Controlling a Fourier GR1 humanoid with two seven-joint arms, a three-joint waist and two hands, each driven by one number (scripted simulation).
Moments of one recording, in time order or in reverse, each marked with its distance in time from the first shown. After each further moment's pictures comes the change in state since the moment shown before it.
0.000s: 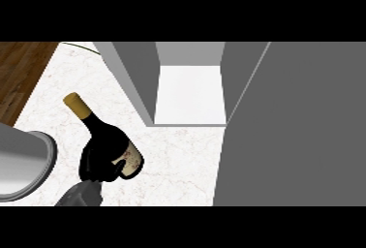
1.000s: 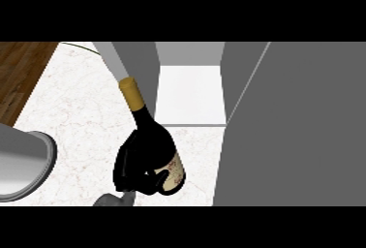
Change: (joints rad) left arm 0.189 -0.145 -0.126 -0.630 -0.177 0.386 0.297; right arm -0.017 0.014 -0.005 0.007 -0.014 0.001 0.015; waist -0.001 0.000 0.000
